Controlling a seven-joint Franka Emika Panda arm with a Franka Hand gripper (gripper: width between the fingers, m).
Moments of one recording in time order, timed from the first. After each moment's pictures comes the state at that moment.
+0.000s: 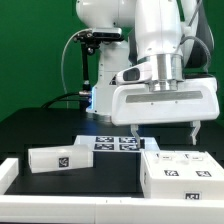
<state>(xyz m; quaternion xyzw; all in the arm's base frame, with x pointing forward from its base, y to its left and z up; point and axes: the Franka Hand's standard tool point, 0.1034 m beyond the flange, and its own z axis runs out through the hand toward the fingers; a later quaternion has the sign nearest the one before) 0.501 0.069 0.054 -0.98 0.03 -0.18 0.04</state>
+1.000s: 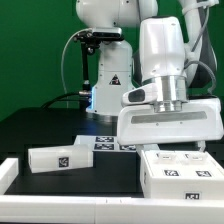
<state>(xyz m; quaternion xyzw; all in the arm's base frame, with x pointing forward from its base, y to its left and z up) 0.510 0.080 0.015 -0.98 0.02 -0.19 0.04</state>
